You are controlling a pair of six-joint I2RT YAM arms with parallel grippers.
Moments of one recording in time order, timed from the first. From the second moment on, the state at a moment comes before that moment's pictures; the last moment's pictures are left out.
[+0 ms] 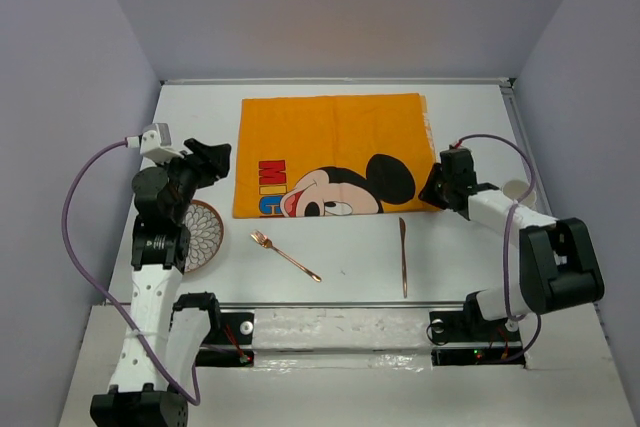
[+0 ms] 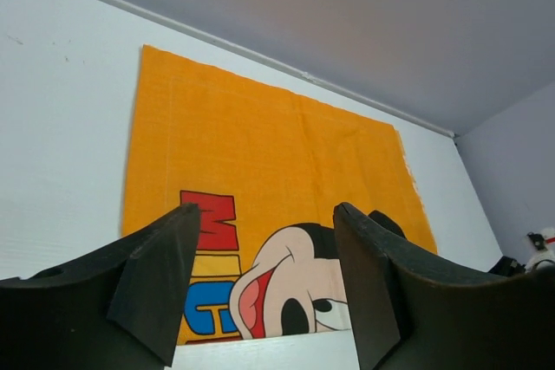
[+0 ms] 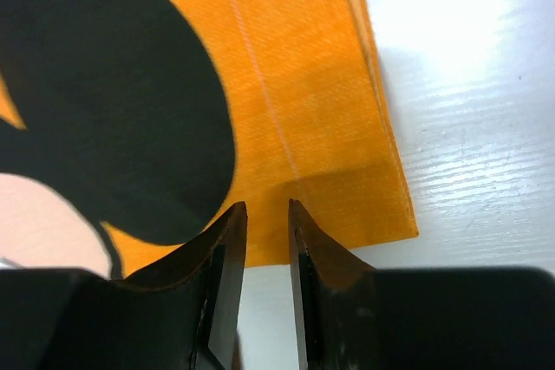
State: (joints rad) left arm 0.03 0.70 0.66 -0.02 0.21 -0.55; right arm 0.19 1.45 0.70 -0.13 0.08 0.56
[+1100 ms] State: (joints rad) left arm 0.02 0.58 0.66 -0.09 0.25 -0.41; right arm 0.40 1.26 0.64 -0.02 -0.09 0.54
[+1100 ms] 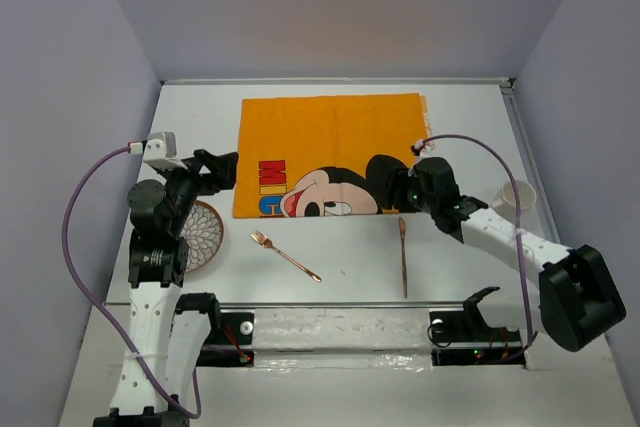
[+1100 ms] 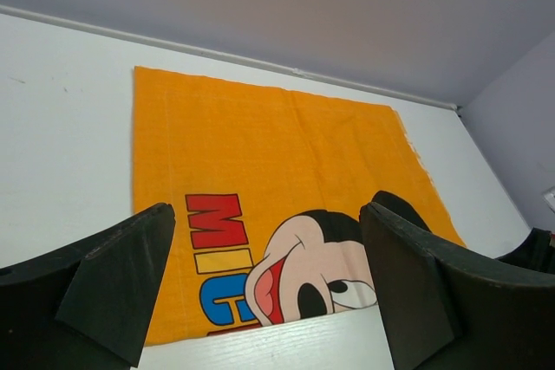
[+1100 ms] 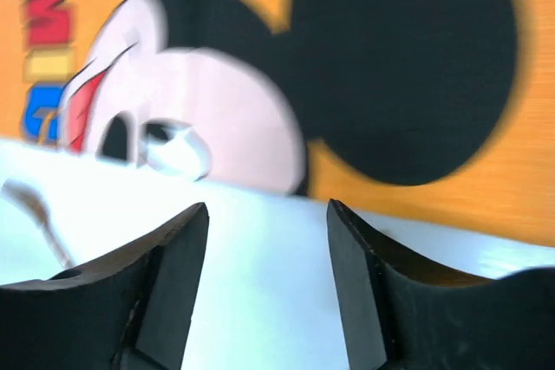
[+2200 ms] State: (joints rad) left arm -0.07 0.61 0.84 -0.04 0.28 -0.45; right arm 1.13 2.06 1.58 -0.05 0.05 0.50
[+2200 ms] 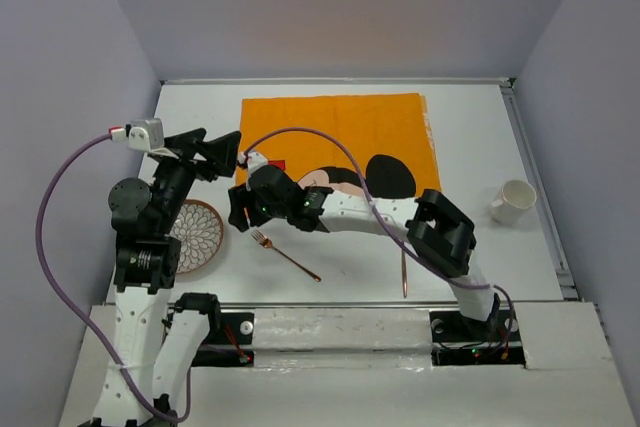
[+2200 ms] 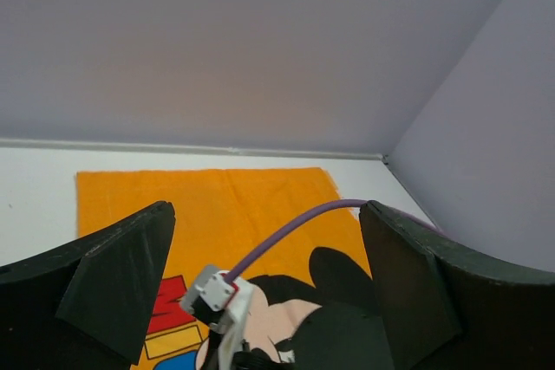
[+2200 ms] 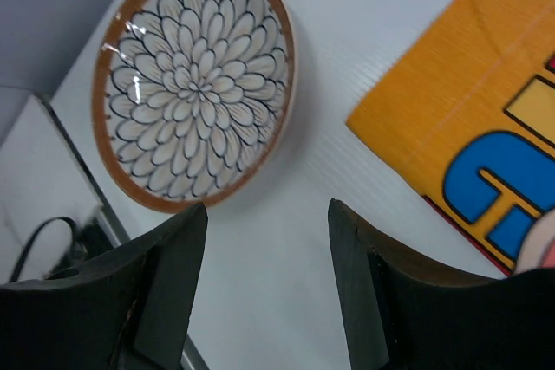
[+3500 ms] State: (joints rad) left arm -0.17 0.45 0.75 -0.11 0.00 -0.33; right arm 1.07 2.37 1.80 0.00 -0.20 0.81
